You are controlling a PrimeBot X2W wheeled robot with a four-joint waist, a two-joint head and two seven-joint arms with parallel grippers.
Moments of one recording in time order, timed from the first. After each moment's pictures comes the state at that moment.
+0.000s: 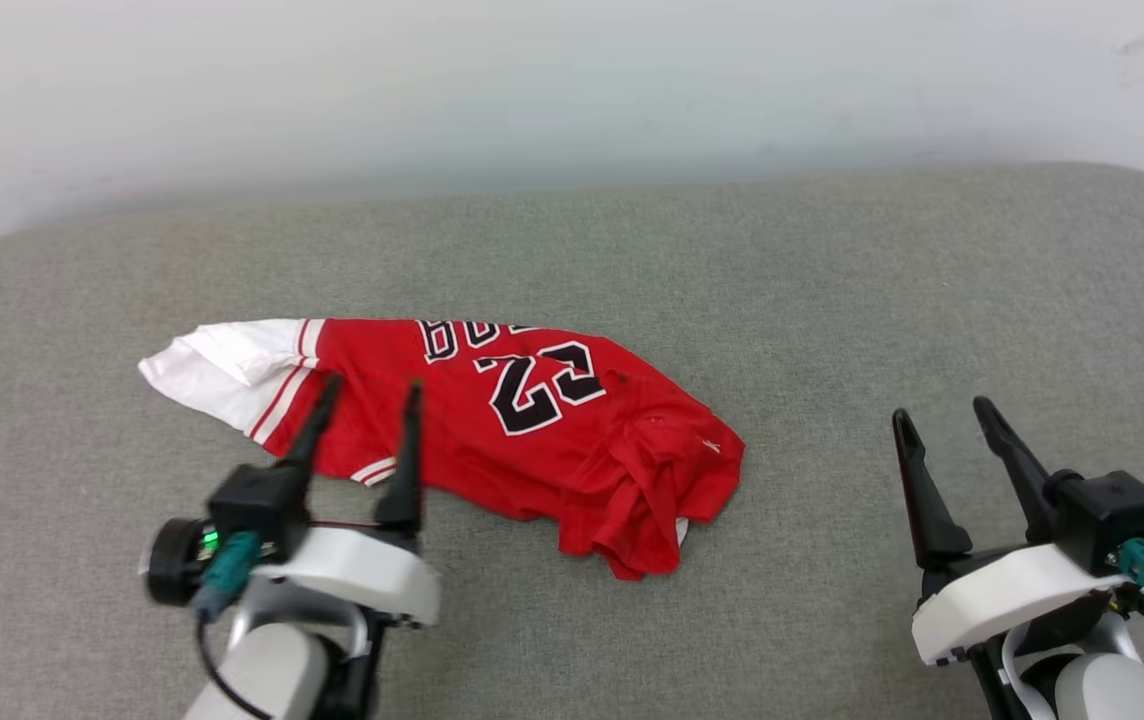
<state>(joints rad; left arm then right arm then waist) -0.25 0.27 -0.42 0.13 -0.44 0.20 -0.26 -0.09 -0.05 0.00 0.02 0.10 0.13 -0.05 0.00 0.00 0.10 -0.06</state>
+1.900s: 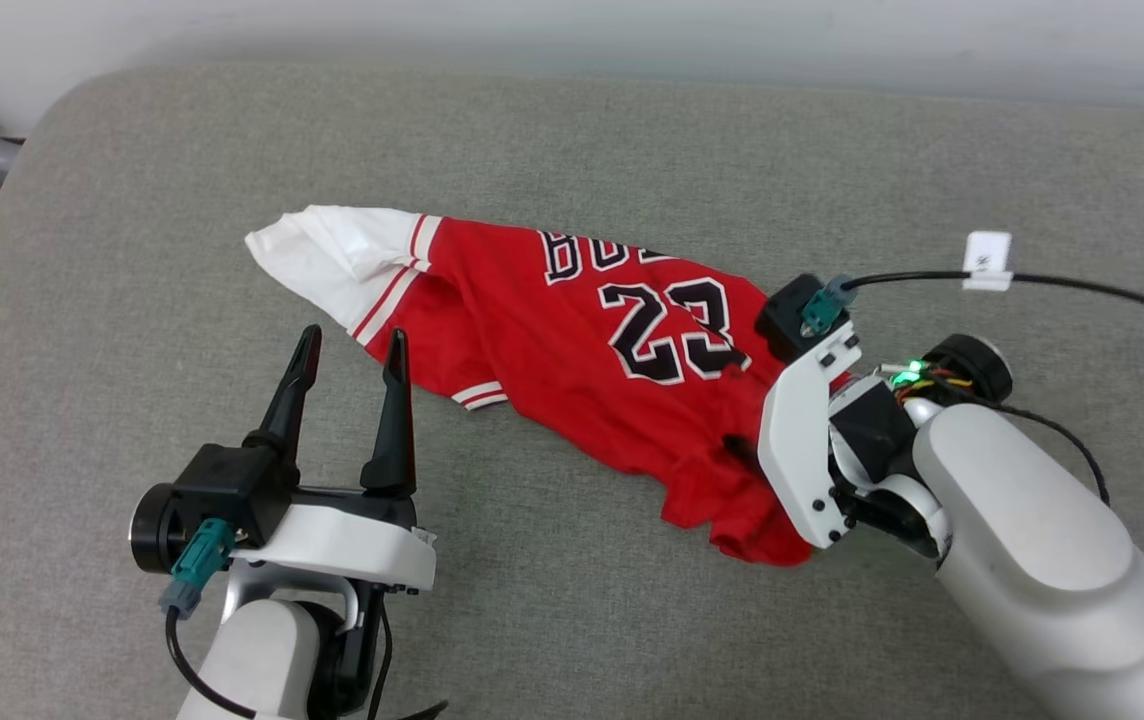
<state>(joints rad) -0.22 0.15 -0.21 0.07 -0.30 0.07 -0.26 -0.70 -0.27 0.65 0.42 0.49 0.13 0.67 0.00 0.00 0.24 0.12</state>
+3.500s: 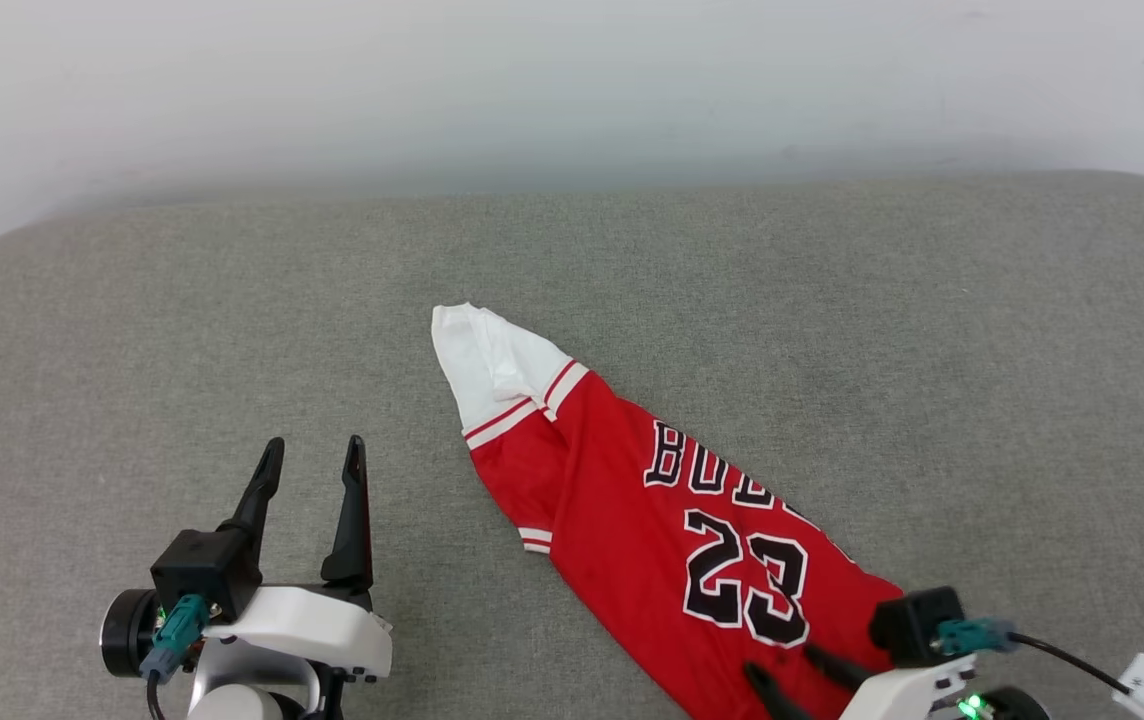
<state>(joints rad) -0.09 0.15 -0.12 0.14 -0.27 0.02 -0.25 0.11 -0.09 0.23 -0.01 0.35 0.13 0.53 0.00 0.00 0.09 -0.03</state>
